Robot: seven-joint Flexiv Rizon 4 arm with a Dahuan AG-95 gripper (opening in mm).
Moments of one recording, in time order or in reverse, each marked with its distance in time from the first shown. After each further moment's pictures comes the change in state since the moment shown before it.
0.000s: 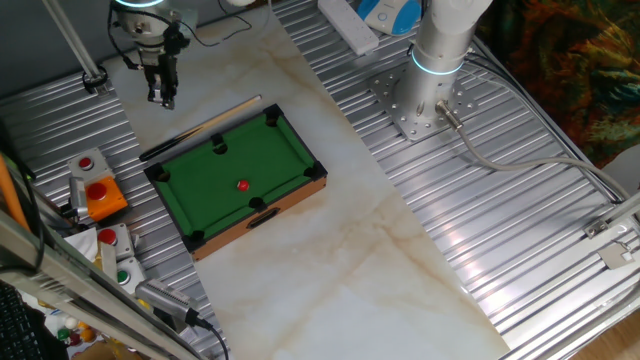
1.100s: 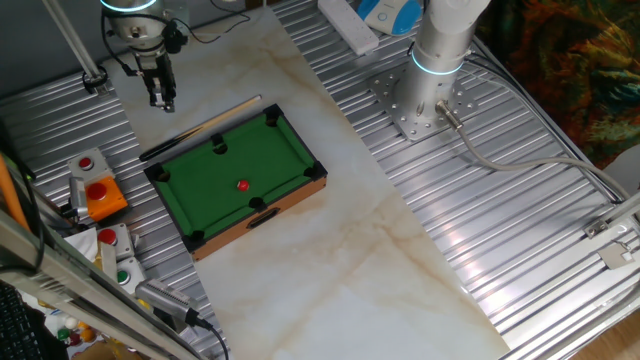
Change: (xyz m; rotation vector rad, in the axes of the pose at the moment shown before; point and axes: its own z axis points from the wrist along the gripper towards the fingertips) arm 0.000 -0.001 0.006 -0.016 -0.046 -0.093
